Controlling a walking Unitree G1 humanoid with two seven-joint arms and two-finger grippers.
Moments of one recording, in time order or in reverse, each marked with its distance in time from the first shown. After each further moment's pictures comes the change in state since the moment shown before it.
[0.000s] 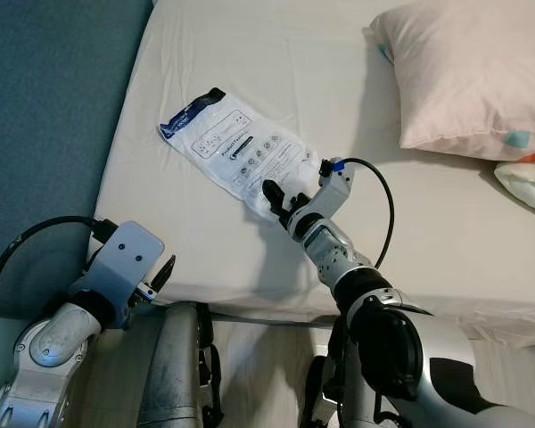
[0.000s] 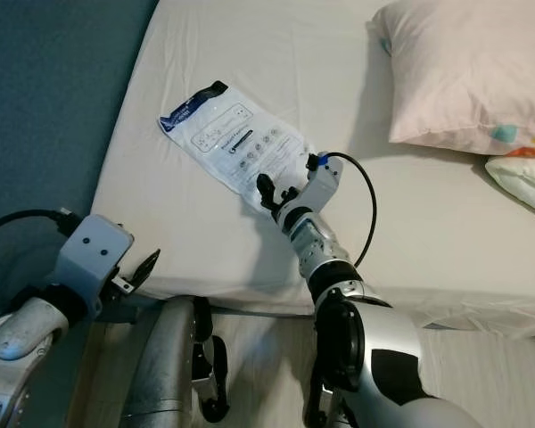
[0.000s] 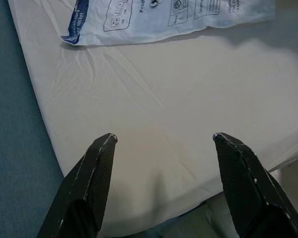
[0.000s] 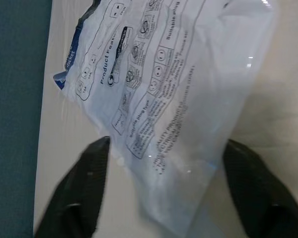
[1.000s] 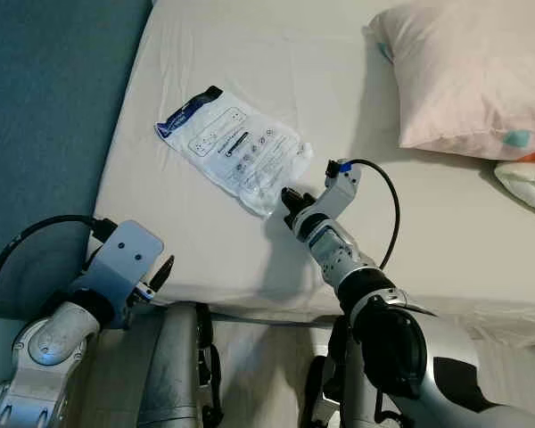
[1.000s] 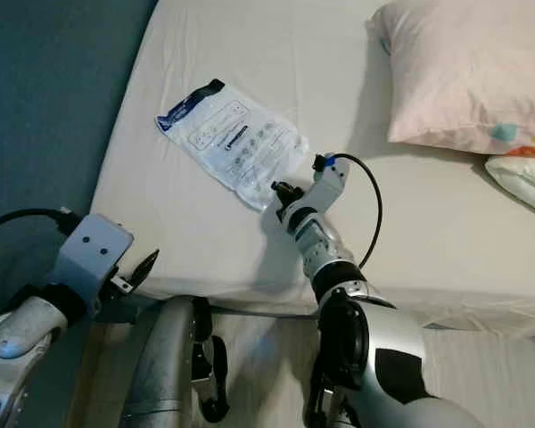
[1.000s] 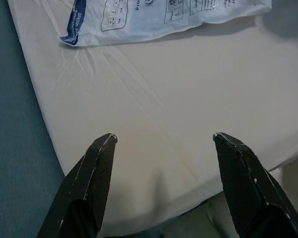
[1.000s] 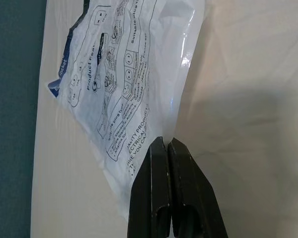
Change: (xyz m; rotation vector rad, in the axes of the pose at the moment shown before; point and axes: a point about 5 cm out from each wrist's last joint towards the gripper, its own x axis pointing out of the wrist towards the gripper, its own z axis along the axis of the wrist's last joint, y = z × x) left arm 0.002 0.002 0.001 0.008 0.003 0.003; right arm -0.002 -0.007 0.004 0.027 -0.020 -0.021
